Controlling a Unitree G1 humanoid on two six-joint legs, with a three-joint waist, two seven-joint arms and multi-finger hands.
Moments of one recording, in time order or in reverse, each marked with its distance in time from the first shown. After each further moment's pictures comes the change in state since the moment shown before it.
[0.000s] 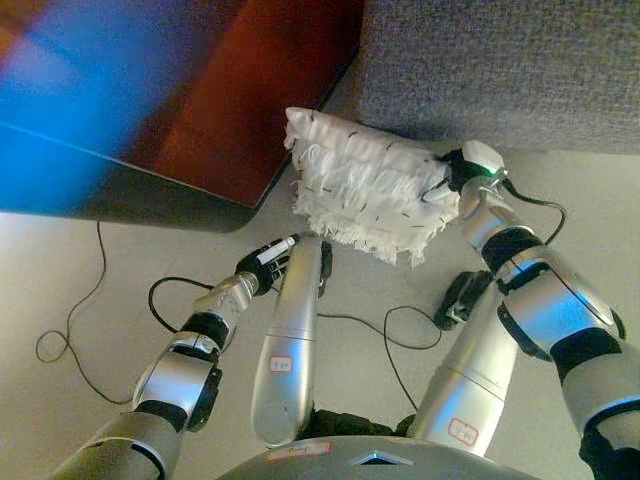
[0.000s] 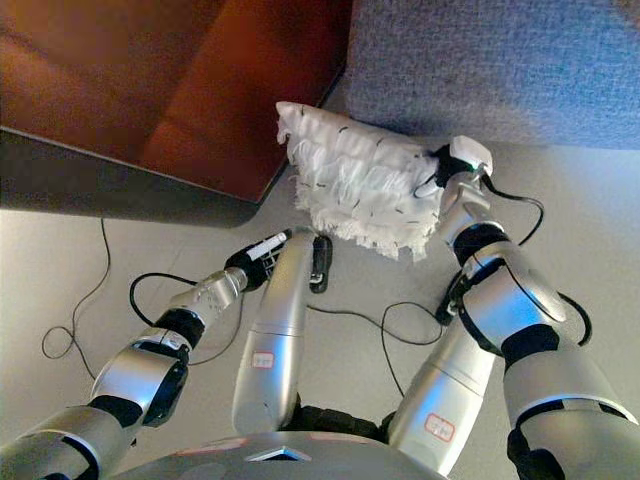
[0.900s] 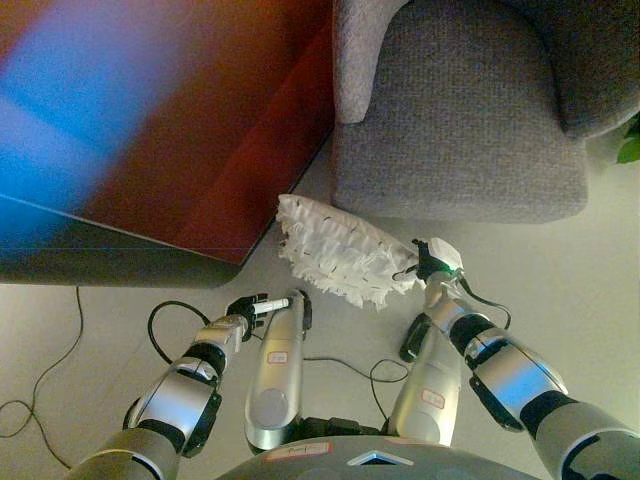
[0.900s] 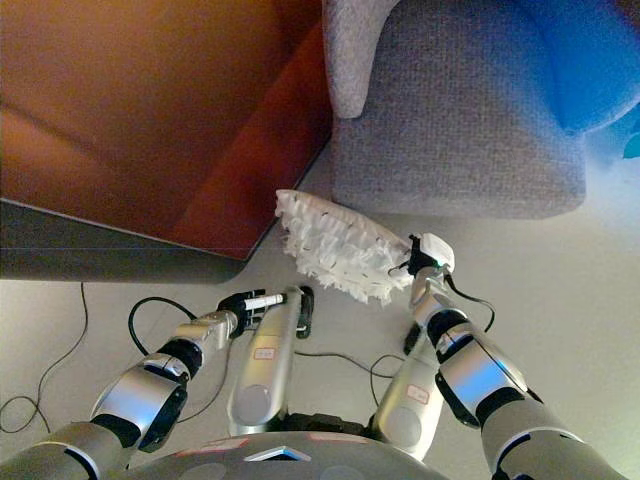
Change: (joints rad) left arm 0.103 -0.018 -0.113 0.128 0.318 -0.001 0.064; right arm 0.432 0.178 -0.137 -0.015 -0.027 -0.095 -0.209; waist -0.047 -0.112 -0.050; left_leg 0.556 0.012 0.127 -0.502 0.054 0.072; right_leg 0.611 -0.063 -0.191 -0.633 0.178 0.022
